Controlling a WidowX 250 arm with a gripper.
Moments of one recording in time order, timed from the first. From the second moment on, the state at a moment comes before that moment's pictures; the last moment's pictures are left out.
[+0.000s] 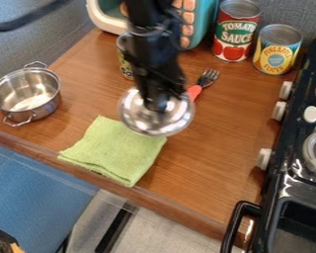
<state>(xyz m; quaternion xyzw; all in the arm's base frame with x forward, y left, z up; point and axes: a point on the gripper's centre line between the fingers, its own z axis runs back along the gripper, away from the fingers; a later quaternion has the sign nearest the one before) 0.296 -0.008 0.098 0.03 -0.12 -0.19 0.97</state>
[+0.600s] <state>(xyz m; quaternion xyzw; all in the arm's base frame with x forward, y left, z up) 0.313 -0.058 0.063 0.00 -0.10 -0.26 0.96</state>
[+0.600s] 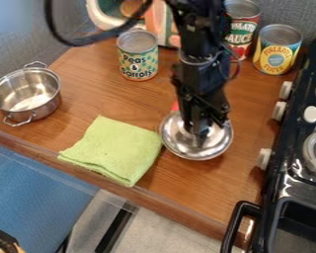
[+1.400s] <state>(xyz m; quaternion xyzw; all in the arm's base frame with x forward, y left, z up) 0.318 -0.073 0.054 0.00 -0.08 -0.28 0.96</state>
